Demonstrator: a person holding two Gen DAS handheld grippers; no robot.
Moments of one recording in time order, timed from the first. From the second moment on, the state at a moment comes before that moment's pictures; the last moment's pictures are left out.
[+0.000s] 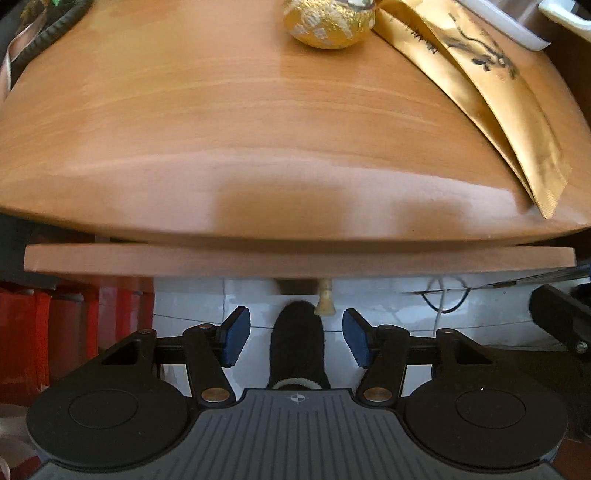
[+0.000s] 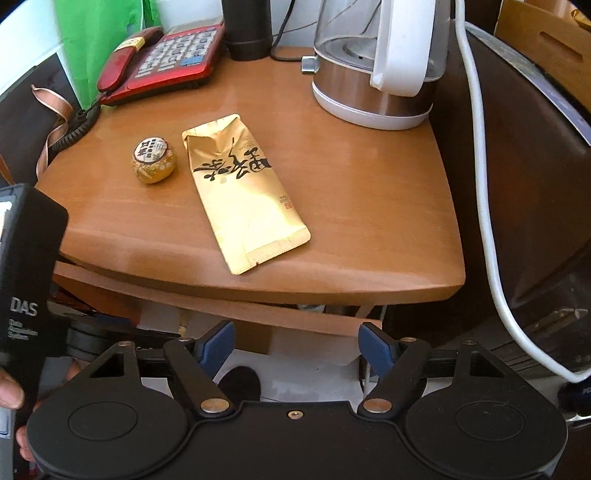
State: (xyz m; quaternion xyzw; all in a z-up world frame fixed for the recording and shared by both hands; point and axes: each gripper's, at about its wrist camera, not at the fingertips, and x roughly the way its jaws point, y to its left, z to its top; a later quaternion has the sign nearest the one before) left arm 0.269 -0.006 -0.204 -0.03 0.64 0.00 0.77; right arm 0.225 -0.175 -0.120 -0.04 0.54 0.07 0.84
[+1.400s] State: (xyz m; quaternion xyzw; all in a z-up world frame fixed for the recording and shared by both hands) left arm 0.255 -0.008 -0.268 -0.04 0.69 0.02 0.72; right arm 0.249 -0.185 -0.129 -0.04 0.56 0.09 0.82
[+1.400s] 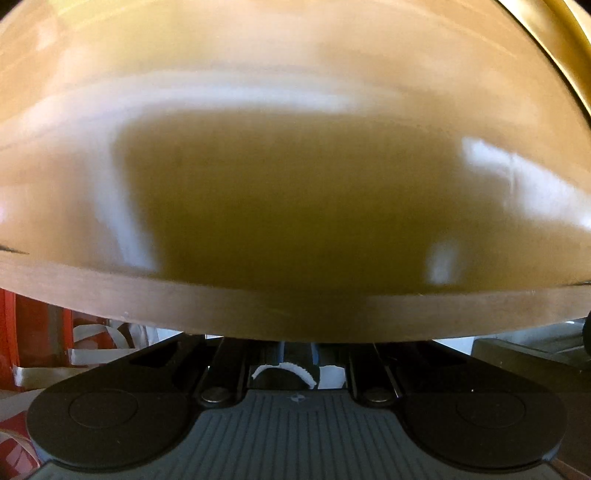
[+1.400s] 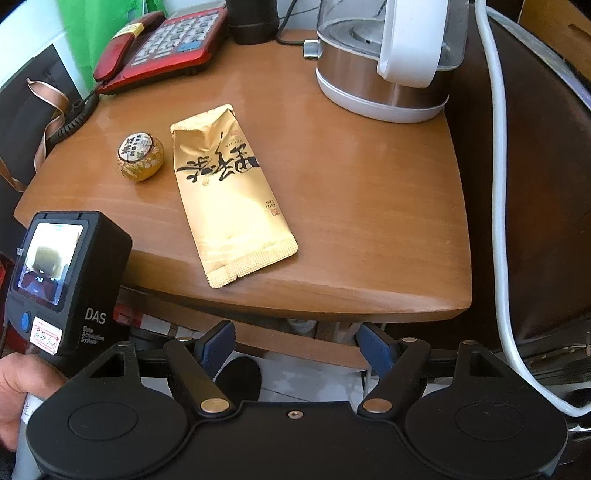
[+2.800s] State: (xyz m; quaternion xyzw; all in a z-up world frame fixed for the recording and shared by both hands) left arm 0.128 0.023 -0.296 -0.06 0.73 0.00 0.69; right arm 0.267 -0.188 -0.138 0.02 0.60 0.09 0.80
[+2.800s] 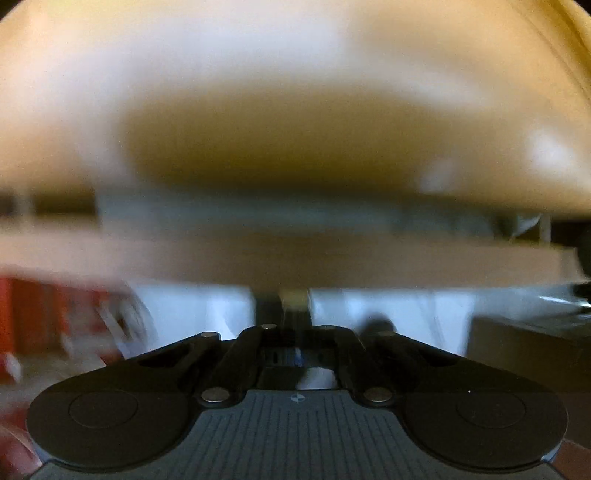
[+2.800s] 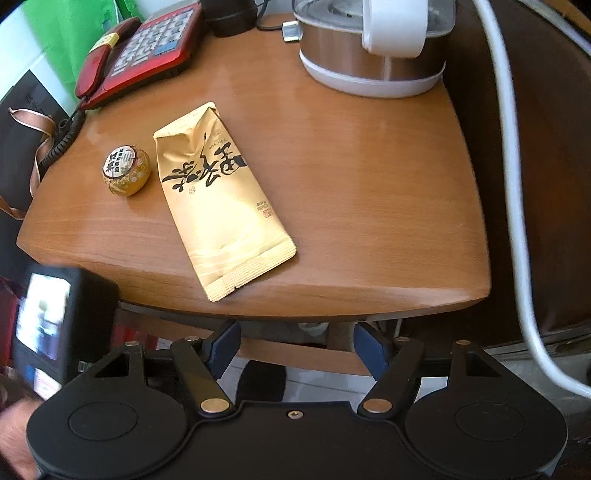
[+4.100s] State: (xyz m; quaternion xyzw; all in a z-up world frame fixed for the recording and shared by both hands) left arm 0.215 0.008 -0.264 -0.07 0.69 0.00 0.72; right arm 0.274 -0.179 -0.148 0.02 0.62 0.10 0.78
